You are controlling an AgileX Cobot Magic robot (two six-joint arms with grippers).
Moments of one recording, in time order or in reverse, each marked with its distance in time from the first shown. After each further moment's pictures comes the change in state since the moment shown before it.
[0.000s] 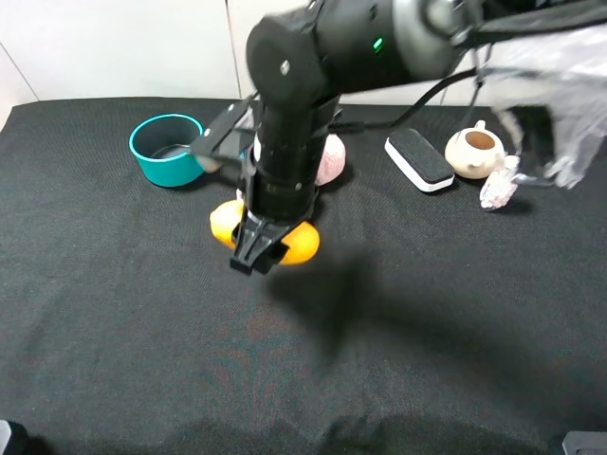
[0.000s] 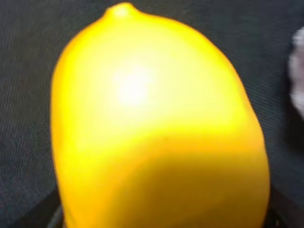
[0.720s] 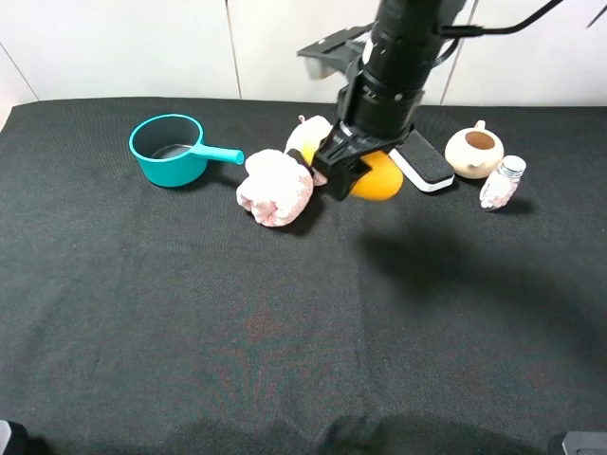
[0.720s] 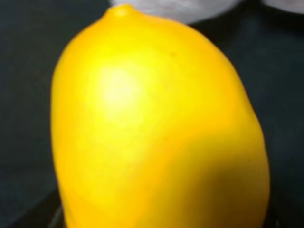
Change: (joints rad) left arm 0.000 0.000 0.000 0.000 0.000 0.000; right arm -0.278 -0.121 -0.006 -0.009 0.141 0.046
